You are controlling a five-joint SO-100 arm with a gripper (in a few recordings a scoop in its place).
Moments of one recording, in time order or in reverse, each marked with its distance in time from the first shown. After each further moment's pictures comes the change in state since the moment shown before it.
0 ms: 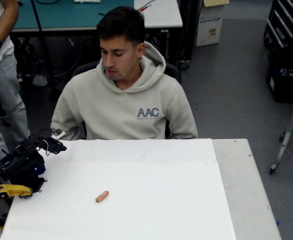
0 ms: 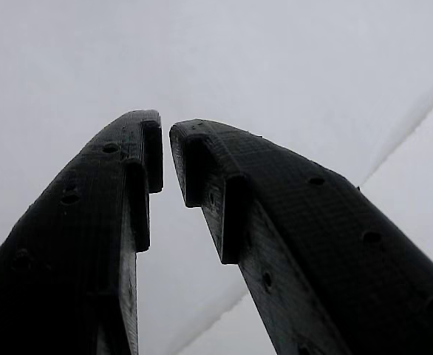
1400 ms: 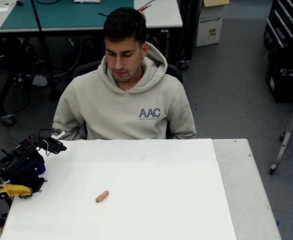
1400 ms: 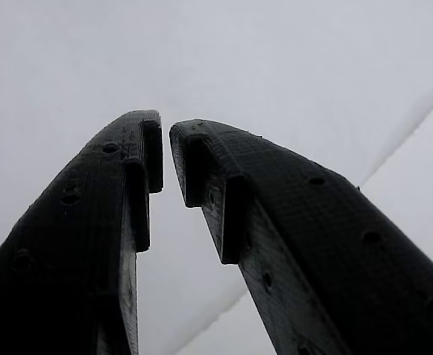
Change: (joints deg) arm 0.0 0.0 0.0 0.0 -0.5
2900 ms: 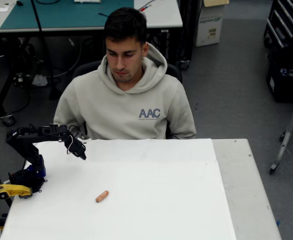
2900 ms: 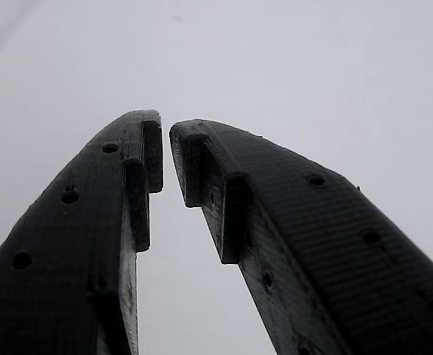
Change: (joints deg) arm 34.6 -70.3 -48.8 -0.1 -25.4
